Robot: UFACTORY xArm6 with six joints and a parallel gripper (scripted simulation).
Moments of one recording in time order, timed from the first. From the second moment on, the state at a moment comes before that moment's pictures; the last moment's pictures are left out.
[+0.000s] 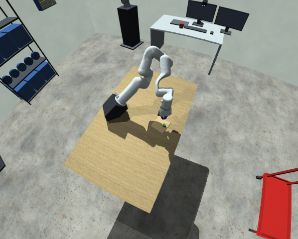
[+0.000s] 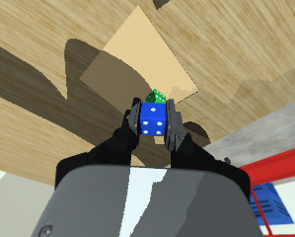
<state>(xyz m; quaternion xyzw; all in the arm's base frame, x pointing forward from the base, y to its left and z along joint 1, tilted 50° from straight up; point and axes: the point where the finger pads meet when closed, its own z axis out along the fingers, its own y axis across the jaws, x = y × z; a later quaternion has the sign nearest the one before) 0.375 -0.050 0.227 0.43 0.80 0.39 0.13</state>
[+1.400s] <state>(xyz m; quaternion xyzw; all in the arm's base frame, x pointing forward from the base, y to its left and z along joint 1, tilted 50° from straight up) 0.348 0.044 0.283 0.72 0.55 0.43 -0.04</state>
